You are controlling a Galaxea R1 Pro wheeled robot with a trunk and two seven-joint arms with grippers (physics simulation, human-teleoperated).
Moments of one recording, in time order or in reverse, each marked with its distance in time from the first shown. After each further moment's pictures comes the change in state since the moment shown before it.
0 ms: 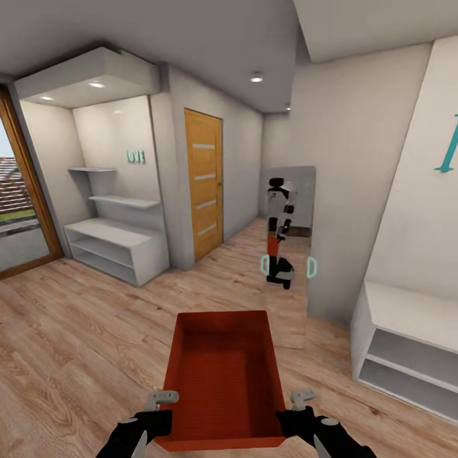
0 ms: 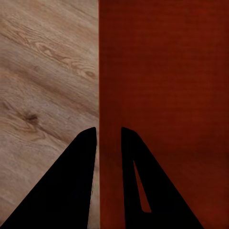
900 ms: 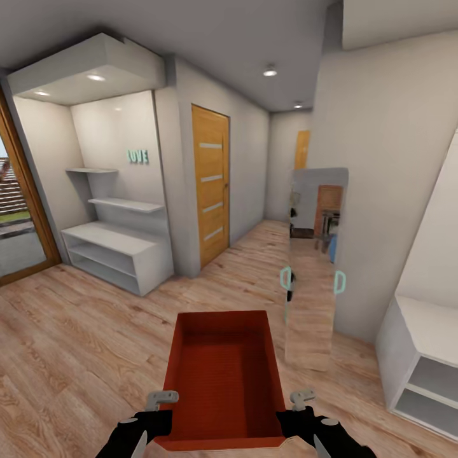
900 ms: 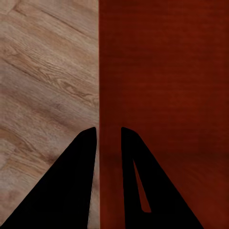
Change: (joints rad) left arm 0.000 0.000 0.000 -0.001 0.000 0.000 0.000; right arm 0.000 0.000 0.001 0.000 -0.001 -0.001 0.000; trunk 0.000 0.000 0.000
